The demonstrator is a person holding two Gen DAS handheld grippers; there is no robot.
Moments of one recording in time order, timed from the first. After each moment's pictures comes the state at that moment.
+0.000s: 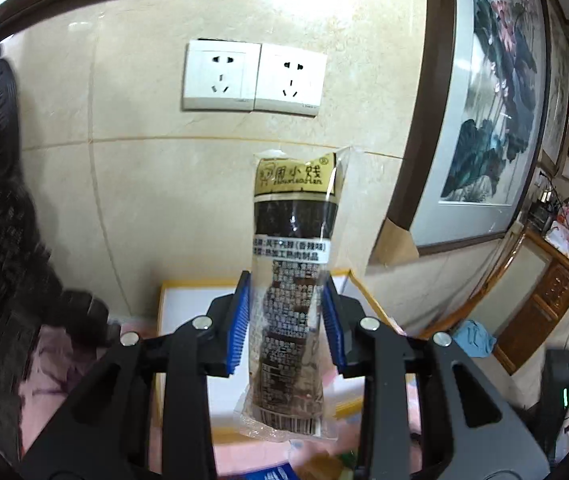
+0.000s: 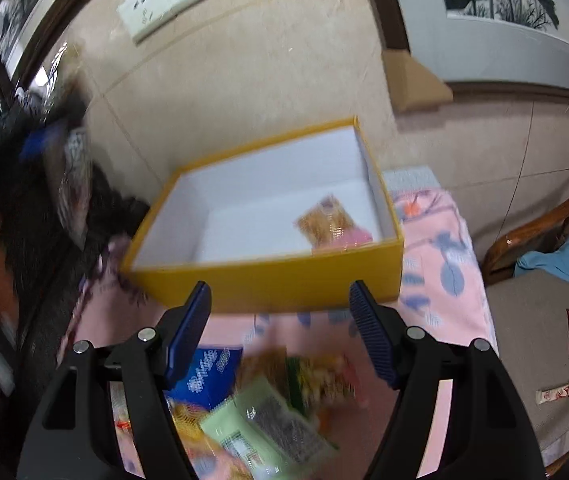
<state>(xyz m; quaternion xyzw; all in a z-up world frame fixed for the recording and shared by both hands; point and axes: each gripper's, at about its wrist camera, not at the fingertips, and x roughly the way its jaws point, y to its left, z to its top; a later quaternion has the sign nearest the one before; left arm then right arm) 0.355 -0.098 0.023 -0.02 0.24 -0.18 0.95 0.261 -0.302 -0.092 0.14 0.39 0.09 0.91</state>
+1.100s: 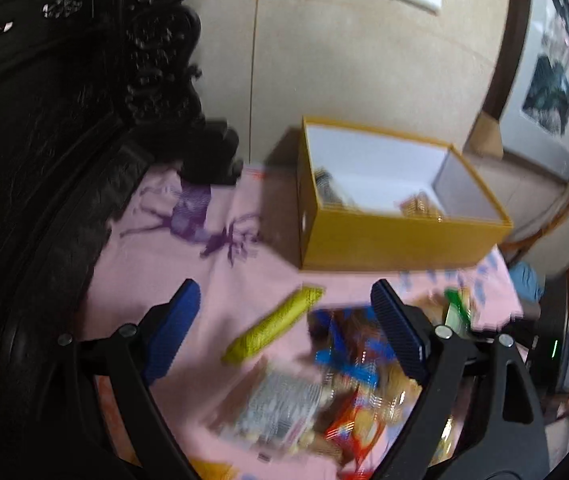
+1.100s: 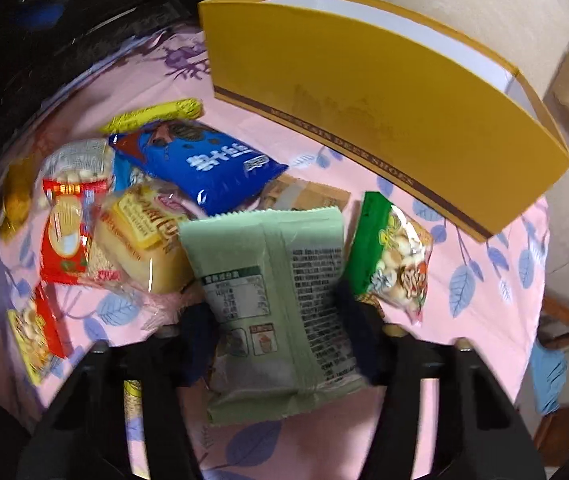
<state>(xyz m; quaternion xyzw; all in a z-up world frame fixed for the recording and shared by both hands) 0.235 0.035 -0.079 -0.03 0.39 -0.04 0.92 0.237 -0.228 -0.196 -0.12 0.49 0.23 0.83</state>
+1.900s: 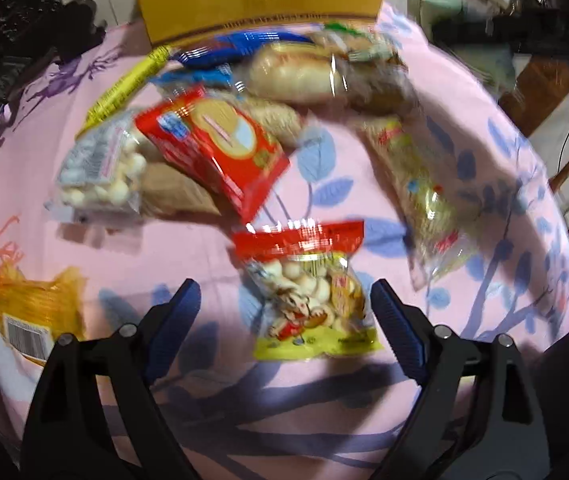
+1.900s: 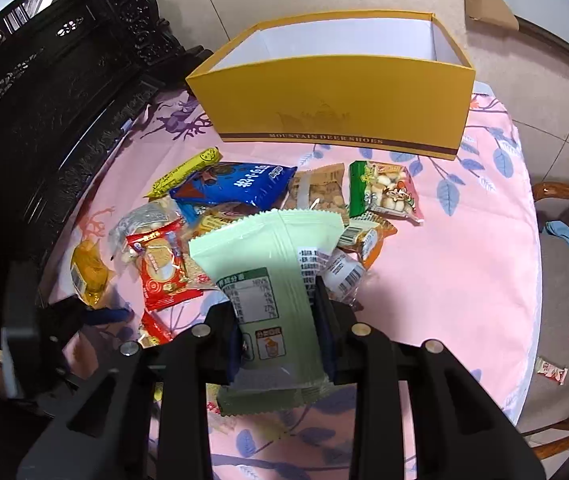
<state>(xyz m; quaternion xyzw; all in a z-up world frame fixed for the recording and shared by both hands) 0.105 -0.050 -0.224 0.11 0.55 -0.19 0.81 0.169 -0.252 -0.137 0.06 0.50 0.20 0.84</state>
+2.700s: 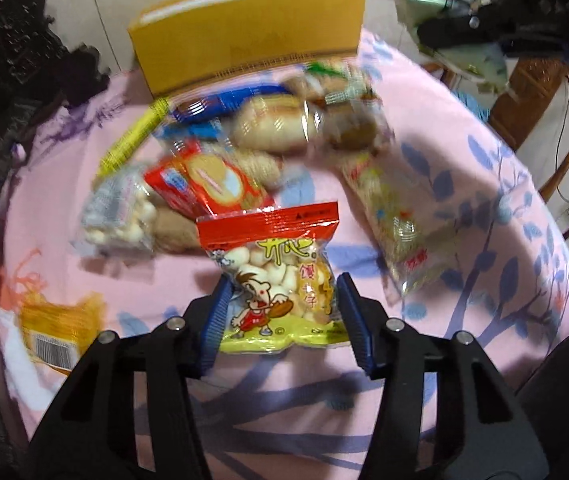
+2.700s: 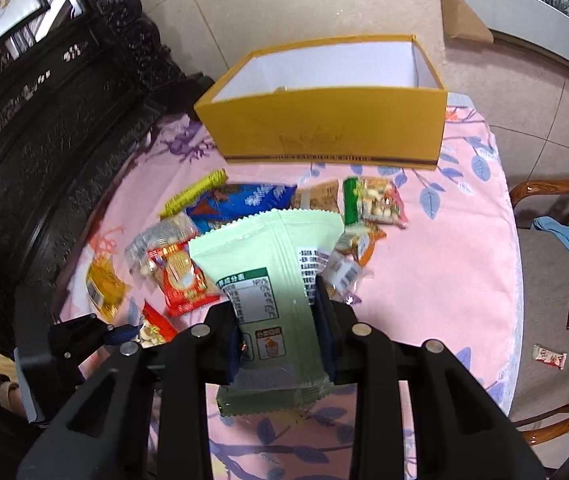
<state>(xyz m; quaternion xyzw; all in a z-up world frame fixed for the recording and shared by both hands) 0.089 -0.061 -0.185 0.12 0.48 -0.19 0.85 0.153 -0.261 -0.101 0.08 0.46 0.18 0.87</state>
